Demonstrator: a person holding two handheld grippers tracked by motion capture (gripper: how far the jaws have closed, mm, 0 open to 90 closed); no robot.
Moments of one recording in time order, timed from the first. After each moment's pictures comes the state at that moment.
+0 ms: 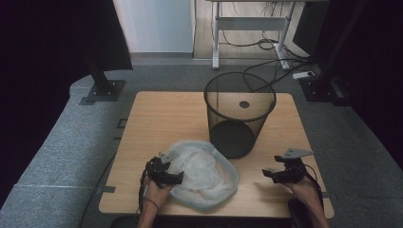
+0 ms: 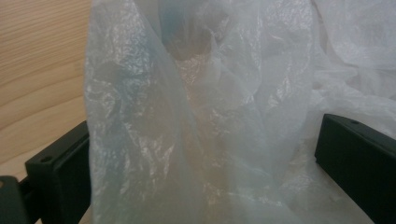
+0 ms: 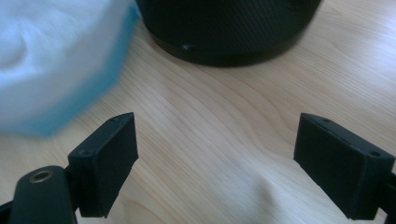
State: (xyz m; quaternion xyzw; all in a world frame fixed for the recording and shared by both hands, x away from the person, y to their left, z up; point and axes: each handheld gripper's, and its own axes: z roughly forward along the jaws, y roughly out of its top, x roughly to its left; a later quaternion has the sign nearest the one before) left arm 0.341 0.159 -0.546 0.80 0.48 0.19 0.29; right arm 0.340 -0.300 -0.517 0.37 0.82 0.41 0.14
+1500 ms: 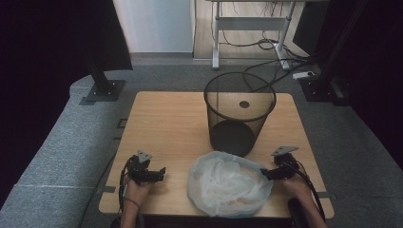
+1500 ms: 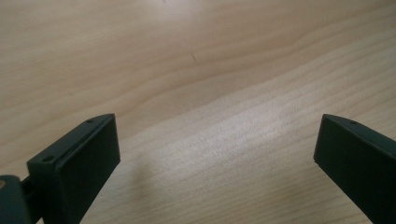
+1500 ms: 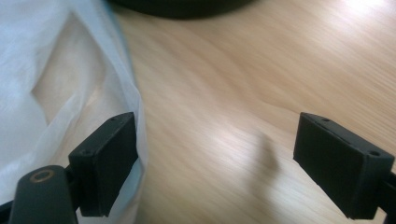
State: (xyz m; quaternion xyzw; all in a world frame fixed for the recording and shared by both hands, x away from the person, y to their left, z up) left arm 0.341 0.229 -0.537 0.78 0.50 0.21 0.31; right arm 0.362 -0.292 -0.531 0.41 0.85 0.29 0.17
